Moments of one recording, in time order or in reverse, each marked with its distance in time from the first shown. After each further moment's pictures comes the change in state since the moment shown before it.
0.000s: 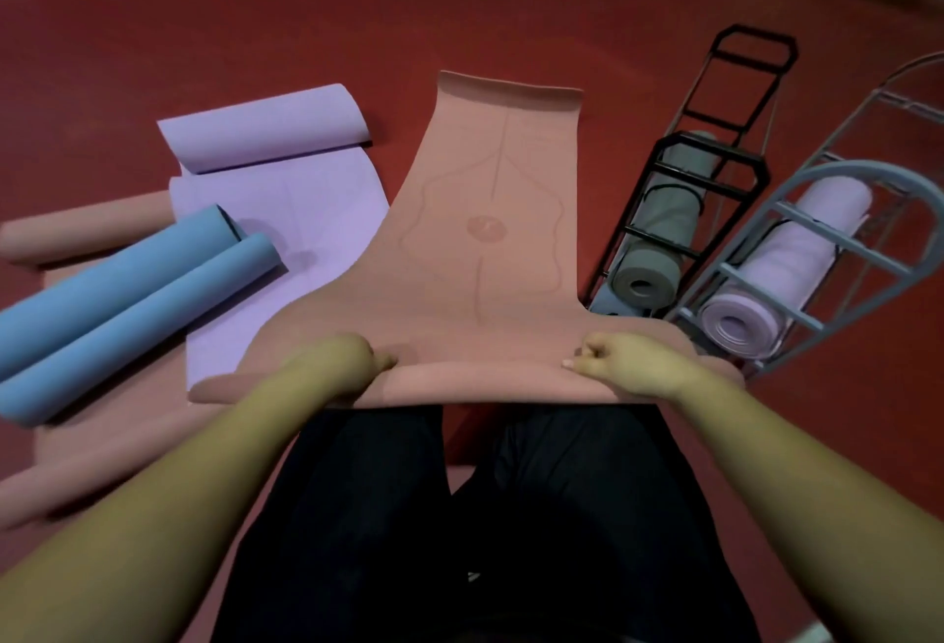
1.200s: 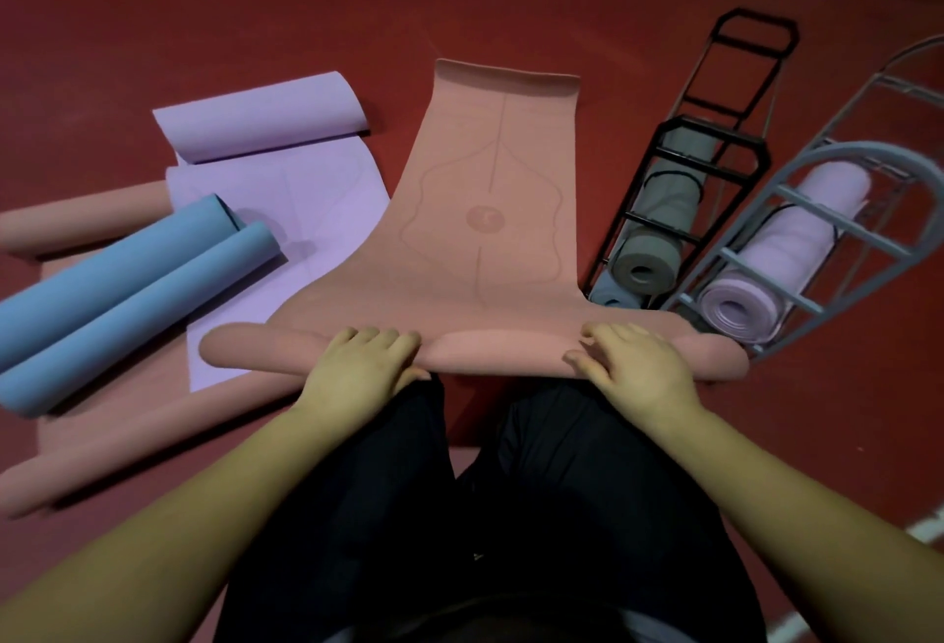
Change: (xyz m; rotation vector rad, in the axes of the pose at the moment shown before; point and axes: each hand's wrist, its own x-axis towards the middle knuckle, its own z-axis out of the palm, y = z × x) left_hand -0.017 -0.002 0.054 0.171 0.853 0.576; right_hand -0.027 0.004 0.051 -0.261 0.648 -0.220
